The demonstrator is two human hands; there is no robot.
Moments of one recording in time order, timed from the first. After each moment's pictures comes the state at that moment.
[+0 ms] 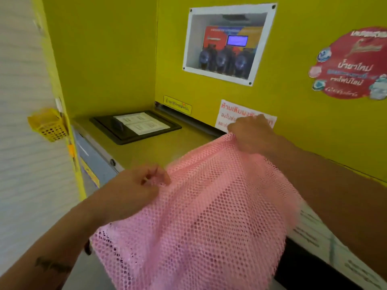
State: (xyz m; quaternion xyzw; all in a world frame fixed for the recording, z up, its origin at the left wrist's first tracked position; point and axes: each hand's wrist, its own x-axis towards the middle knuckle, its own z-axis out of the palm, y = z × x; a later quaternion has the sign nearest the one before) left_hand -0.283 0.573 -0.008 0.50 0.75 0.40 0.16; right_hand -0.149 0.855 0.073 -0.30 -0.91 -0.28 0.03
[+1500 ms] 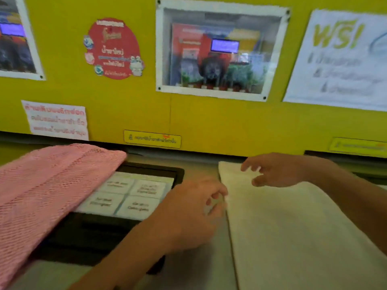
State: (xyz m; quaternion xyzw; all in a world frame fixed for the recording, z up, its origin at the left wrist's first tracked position) left_hand 0.145 0.700 0.017 0.83 0.46 0.31 0.12; right_hand 0.388 0.801 0.069 -0.59 -0.80 0.11 -0.06
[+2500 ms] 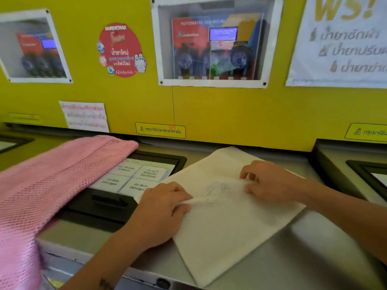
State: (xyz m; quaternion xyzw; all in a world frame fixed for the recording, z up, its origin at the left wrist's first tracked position) left_hand 0.138 0.679 -0.027 0.77 0.60 0.22 0.07; right_hand 0.410 0.801 -0.001 -0.53 -0.84 0.08 0.05
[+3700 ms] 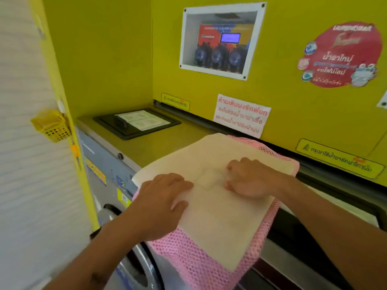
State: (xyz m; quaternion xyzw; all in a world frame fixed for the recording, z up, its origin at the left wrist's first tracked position) left_hand -0.244 0.559 -0.053 0.62 0.75 0.22 0.00; right_hand -0.085 0.769 0.007 -0.38 -0.92 0.05 -0.09
